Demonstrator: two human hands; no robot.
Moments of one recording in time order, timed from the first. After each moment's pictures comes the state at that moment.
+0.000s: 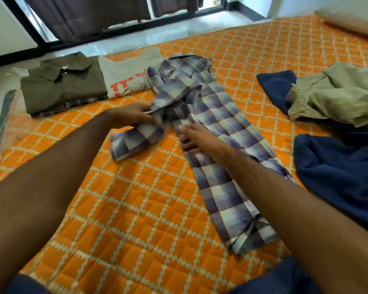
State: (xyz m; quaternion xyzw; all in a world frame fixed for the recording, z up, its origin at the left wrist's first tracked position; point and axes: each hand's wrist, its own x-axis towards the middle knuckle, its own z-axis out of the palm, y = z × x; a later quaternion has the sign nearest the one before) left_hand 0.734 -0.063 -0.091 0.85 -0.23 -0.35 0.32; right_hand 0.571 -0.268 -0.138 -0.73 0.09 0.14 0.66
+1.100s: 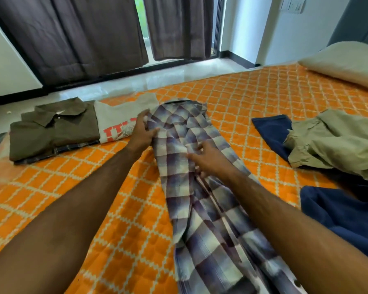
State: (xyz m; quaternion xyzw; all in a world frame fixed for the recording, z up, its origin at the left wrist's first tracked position) left_hand 0.813 -0.140 -0.136 0.78 -0.16 -0.06 0.61; right_hand 0.633 -0.319 -0.105 -0.86 0.17 0.05 0.49
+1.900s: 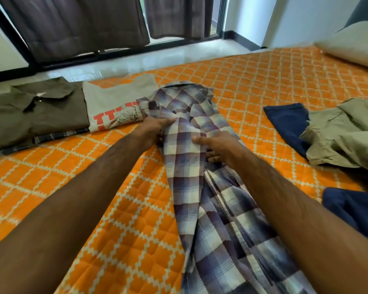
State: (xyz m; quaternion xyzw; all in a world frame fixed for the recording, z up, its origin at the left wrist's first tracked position) left_hand 0.828 -0.176 -0.155 0.72 -0.03 -0.27 0.63; right_hand 0.688 -0.346 -0.140 -0.71 0.28 0.07 0.65
